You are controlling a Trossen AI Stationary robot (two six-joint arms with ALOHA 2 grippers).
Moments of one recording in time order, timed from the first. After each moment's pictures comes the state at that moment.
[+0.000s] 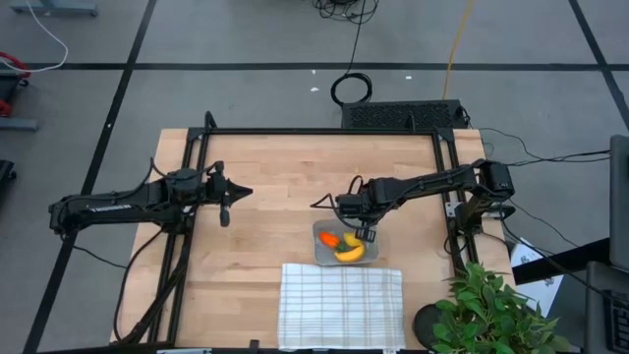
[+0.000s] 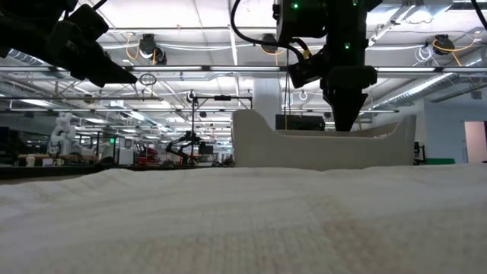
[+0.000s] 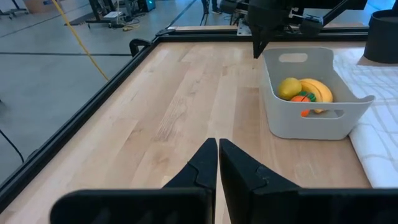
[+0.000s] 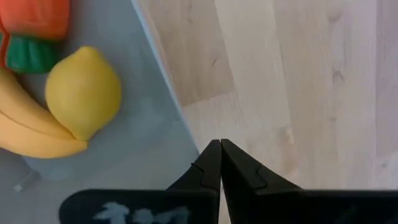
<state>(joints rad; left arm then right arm) 0.20 0.43 0.30 -0.17 0.00 0.08 0.03 1.73 1.25 -1.09 0.18 0.30</state>
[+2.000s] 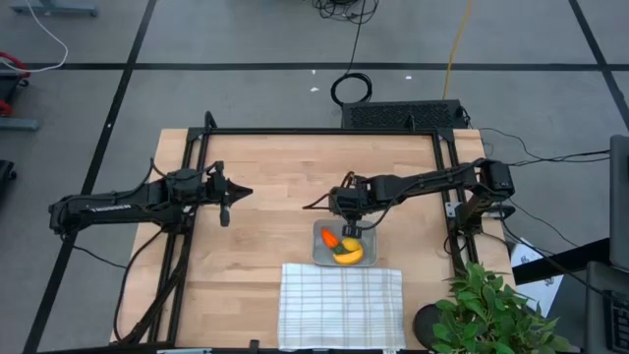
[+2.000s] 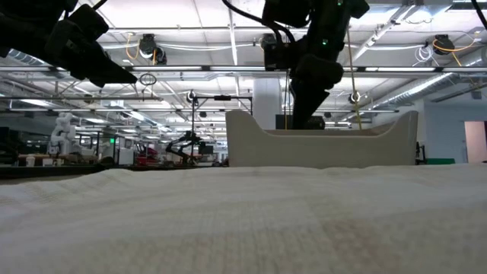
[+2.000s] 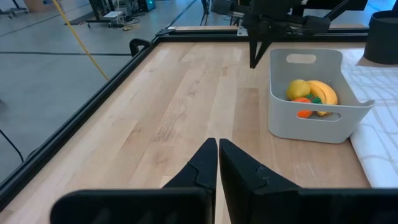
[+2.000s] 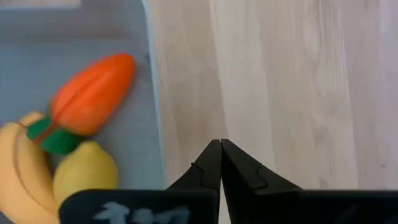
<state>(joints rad) 0.20 0.43 0.30 -0.17 0.00 0.08 0.01 1.73 1.25 -0.78 0.18 0.11</state>
